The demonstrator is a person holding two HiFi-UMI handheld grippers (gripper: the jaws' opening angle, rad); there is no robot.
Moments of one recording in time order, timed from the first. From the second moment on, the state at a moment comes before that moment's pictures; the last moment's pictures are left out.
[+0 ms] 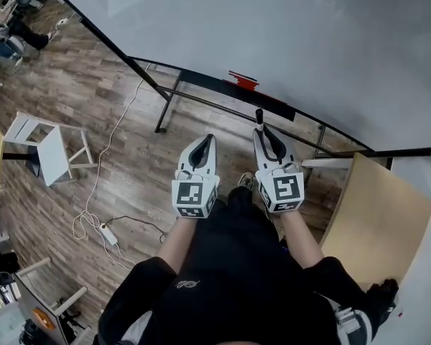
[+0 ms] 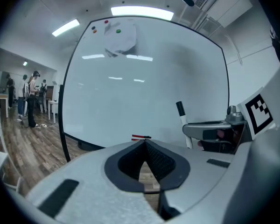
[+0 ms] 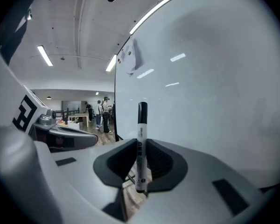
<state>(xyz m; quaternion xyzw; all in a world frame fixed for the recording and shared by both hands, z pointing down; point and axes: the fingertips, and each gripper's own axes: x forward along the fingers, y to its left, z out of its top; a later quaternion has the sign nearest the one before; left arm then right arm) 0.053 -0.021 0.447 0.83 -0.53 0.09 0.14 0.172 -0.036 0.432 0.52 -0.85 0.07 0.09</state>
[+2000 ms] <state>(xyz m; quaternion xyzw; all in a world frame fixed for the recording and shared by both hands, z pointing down) -0.094 0.002 0.415 0.82 -0.56 0.05 0.11 0.013 -0.011 0.392 0.46 -0.88 0.03 0.08</state>
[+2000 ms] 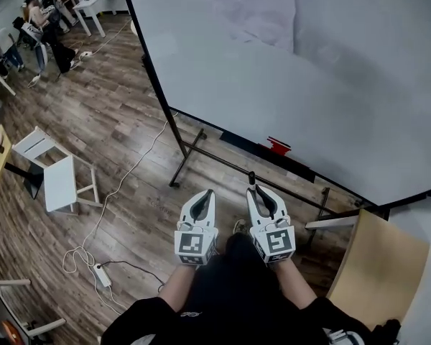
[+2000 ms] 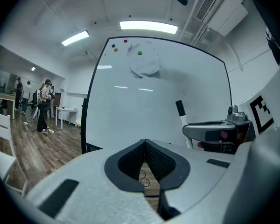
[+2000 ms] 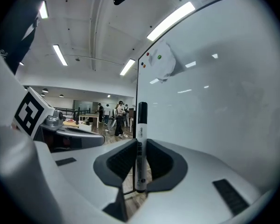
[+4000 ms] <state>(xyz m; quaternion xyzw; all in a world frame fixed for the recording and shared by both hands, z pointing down) -0.124 -0.155 0.538 0.78 -0.58 0.09 0.24 -0.026 -0.188 0.557 0.27 -0.83 -0.09 0.48</state>
